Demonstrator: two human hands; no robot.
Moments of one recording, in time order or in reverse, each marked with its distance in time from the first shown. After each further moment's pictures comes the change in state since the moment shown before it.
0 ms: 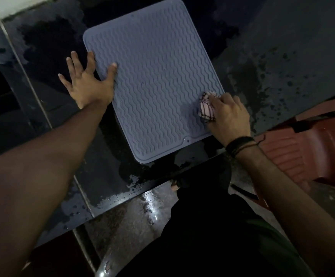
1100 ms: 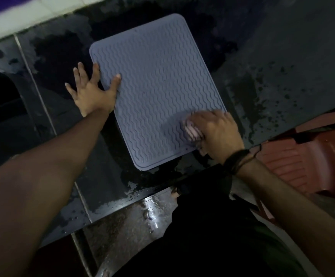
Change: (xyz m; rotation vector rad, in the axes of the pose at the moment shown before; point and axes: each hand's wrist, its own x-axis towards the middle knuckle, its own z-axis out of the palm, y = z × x) left_hand -0.003 0.001 -0.003 0.000 -0.022 0.008; right_hand -0.009 -0.019 -0.026 -0.024 -0.087 -0.309
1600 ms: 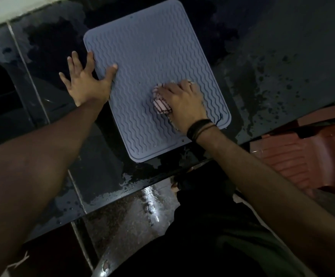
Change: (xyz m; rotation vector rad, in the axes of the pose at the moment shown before) left_hand -0.003 0.003 -0.006 0.017 -0.014 0.007; right_hand 0.064 -0.038 0.019 -0.012 -0.063 -0.072
